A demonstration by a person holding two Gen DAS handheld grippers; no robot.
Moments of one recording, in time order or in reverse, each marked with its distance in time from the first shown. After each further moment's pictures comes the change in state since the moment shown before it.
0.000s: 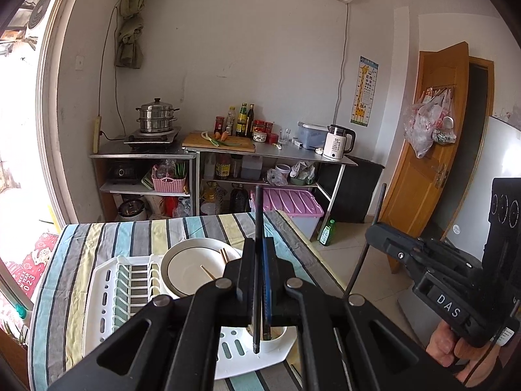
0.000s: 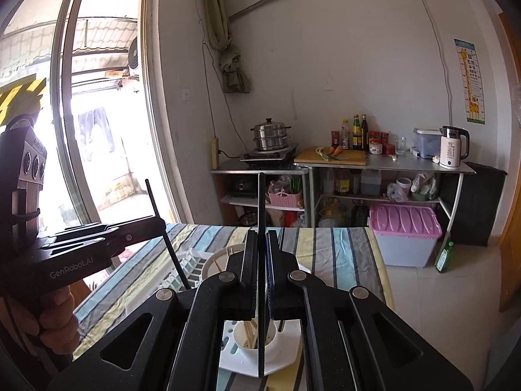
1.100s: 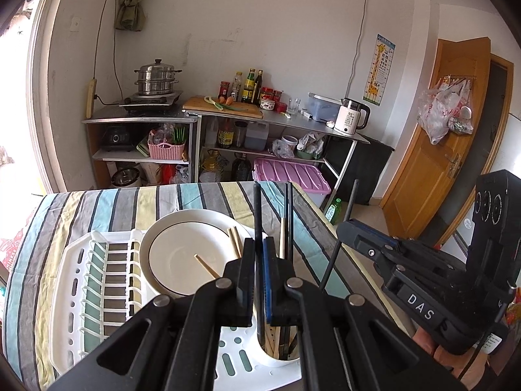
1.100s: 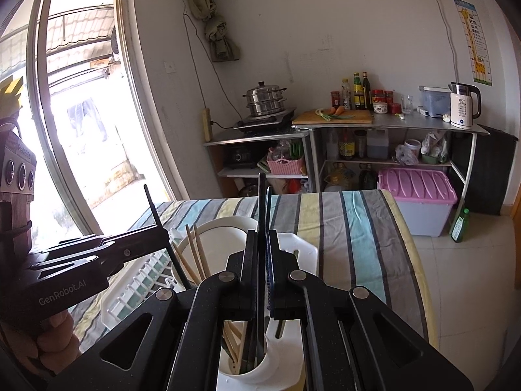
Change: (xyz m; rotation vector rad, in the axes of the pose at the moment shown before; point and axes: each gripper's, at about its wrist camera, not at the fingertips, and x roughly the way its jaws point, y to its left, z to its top) left arm 0.089 0.020 -0.023 -0.053 0.128 0.004; right arm 0.094 -0.030 -0.034 0.076 0.134 0.023
